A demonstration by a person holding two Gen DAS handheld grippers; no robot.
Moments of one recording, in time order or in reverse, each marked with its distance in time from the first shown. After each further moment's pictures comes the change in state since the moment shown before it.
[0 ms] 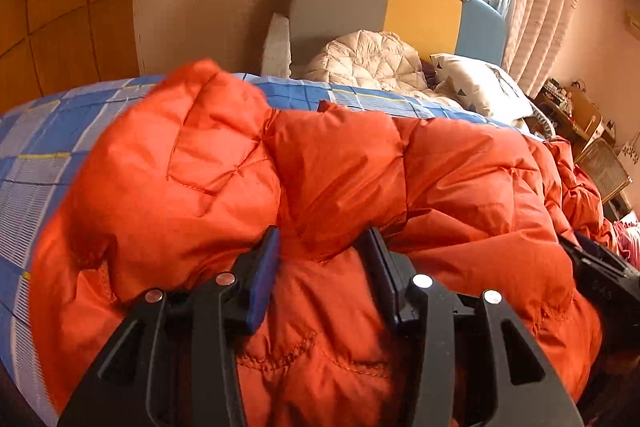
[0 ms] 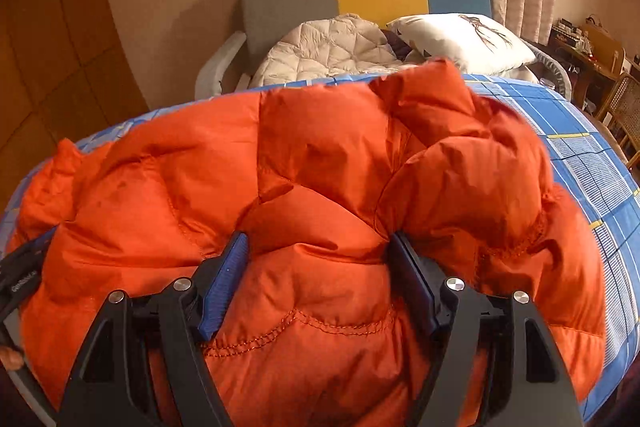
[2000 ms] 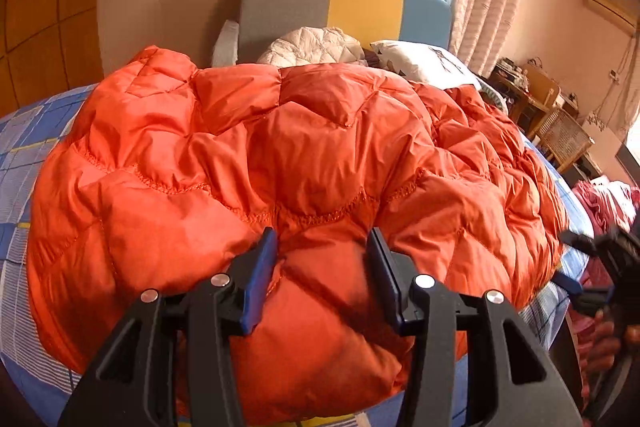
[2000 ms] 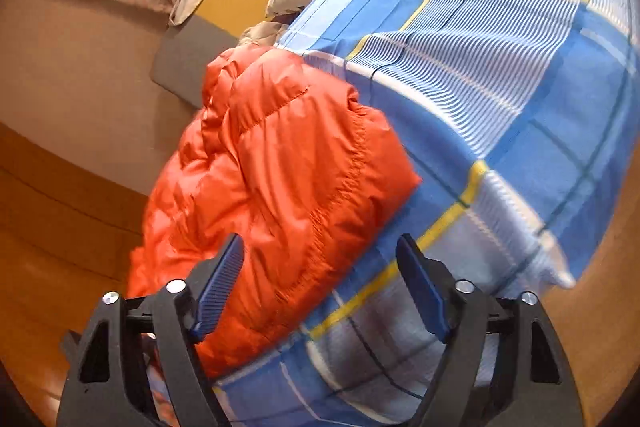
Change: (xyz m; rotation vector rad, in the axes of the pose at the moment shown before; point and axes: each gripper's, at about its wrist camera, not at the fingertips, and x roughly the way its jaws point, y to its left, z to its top) left arm -0.075 -0.055 -0.063 0.111 0.003 -0.116; right arm -0.082 -0.152 -0.117 0.789 0.038 0.287
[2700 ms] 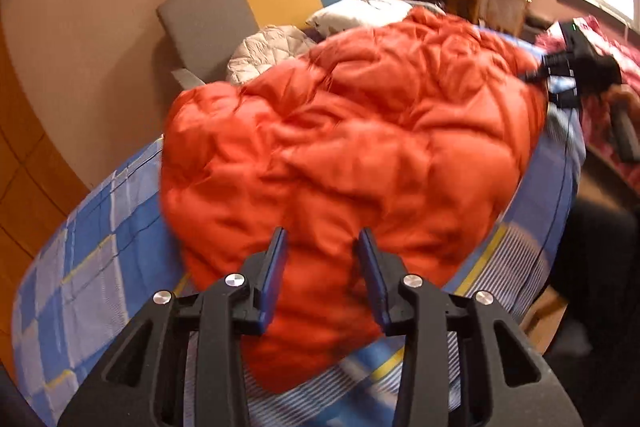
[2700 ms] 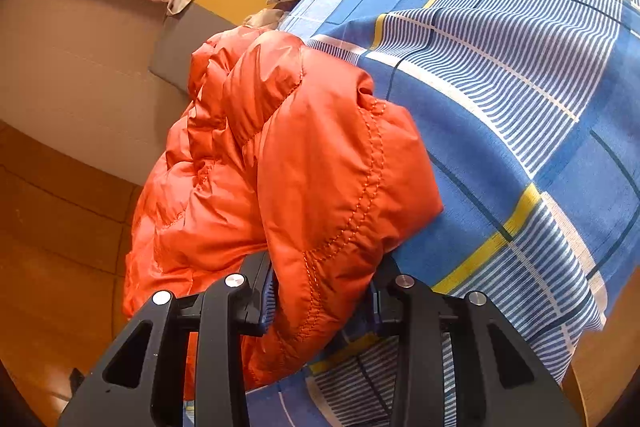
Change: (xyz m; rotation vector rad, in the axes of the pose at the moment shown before) left arm -0.064 0.103 -0.015 0.557 0.059 -0.030; right arm 0.033 0.006 0.011 -0.032 0.033 -0.015
